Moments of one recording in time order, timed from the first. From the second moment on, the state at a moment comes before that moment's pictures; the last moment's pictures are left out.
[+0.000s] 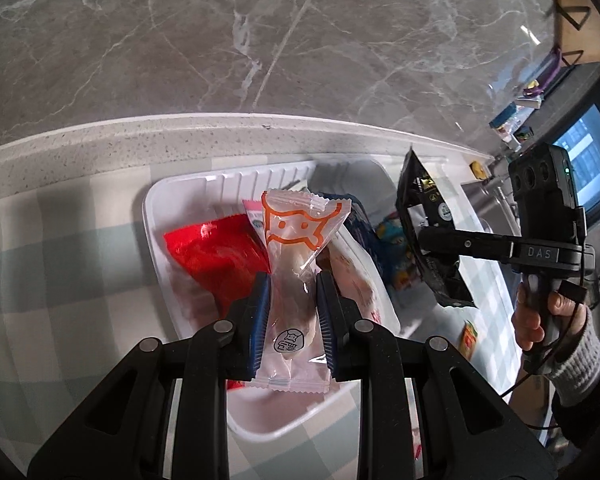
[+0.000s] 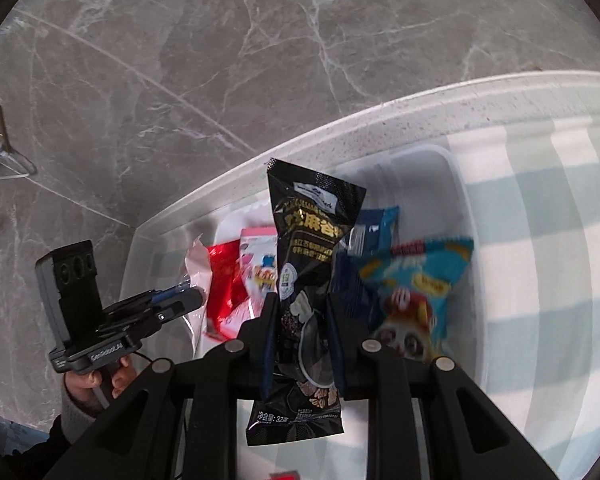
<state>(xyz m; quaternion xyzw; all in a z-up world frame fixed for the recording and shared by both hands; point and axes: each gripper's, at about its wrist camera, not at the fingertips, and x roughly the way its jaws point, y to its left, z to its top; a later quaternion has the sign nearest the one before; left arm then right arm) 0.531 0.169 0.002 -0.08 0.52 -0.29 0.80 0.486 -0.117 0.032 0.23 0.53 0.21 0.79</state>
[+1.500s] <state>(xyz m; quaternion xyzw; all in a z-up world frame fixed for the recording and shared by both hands) 0.365 0.095 0.011 0.08 0.49 -0.36 0.79 0.265 -0.186 0.048 0.27 0.51 0.09 0.81</state>
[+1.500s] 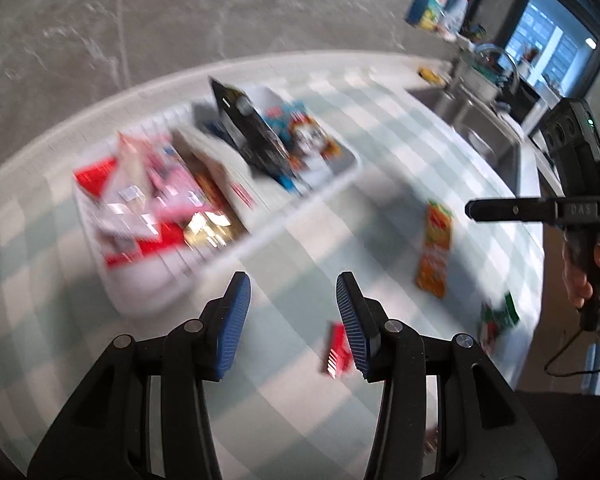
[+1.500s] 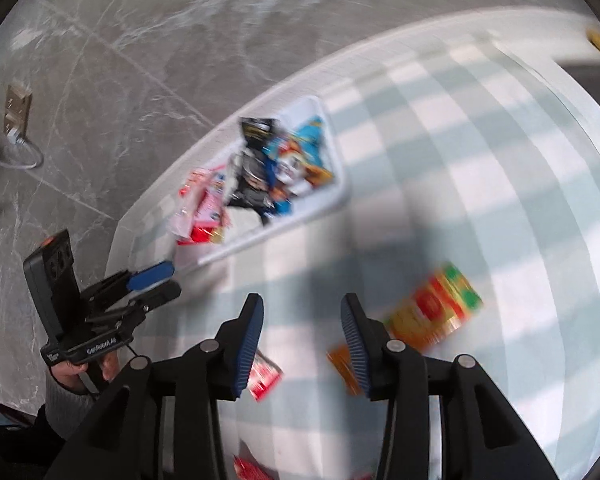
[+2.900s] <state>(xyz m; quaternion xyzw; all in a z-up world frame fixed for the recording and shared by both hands) 0.318 0.034 -0.058 0.08 0.59 -0.36 0.72 0.273 -0.179 -0.008 0.23 0.54 0.02 0.81</state>
